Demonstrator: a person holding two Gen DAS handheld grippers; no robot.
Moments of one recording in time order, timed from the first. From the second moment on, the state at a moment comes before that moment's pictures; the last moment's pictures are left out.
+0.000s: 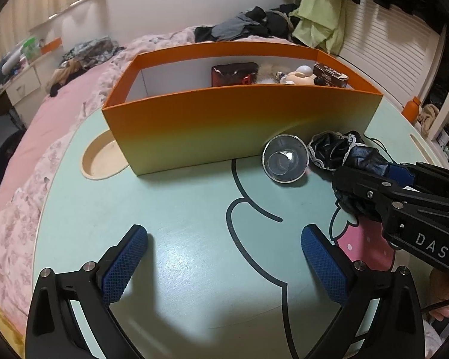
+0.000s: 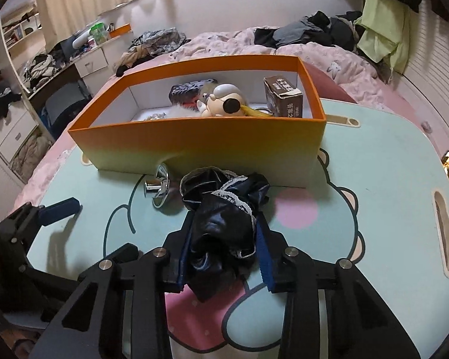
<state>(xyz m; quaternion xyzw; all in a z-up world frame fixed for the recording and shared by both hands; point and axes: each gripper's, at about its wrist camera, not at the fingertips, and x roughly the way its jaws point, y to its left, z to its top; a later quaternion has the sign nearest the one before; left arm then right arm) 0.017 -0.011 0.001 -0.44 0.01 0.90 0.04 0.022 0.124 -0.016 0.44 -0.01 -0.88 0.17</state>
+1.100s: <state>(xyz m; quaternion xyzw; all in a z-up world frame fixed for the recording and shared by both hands) -0.030 0.019 0.020 -0.43 0.03 0.90 0.08 0.036 0.149 -0.011 0.40 -0.02 -0.91 0.13</state>
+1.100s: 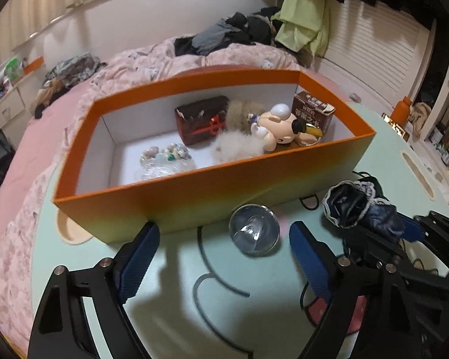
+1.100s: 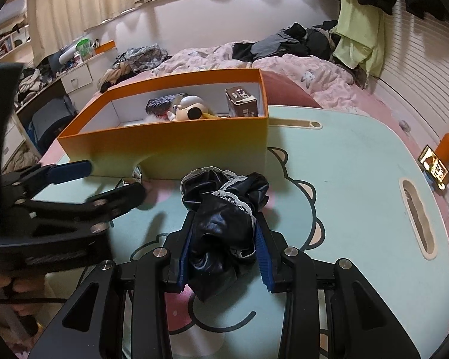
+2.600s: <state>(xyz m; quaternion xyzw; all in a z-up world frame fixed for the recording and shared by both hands) -0.070 -0.034 0.110 -0.35 -0.02 0.93 0.08 -0.033 0.144 0.069 0.33 -0.07 -0.92 0.20</state>
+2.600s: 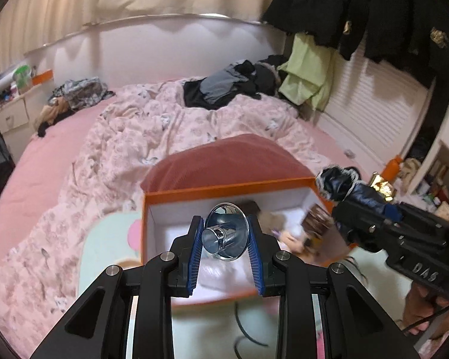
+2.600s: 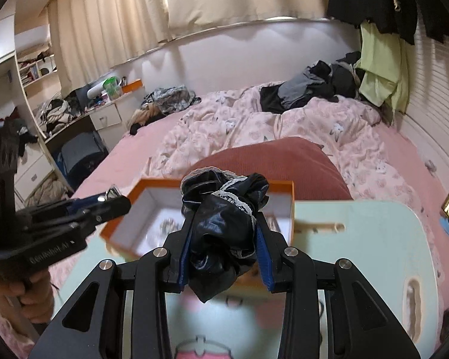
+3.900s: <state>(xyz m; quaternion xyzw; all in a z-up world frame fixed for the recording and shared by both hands) -0.094 -0.041 0.065 -0.42 -0.05 0.91 0.05 -0.067 0.136 0.042 0.37 -0.08 -0.91 0.15</state>
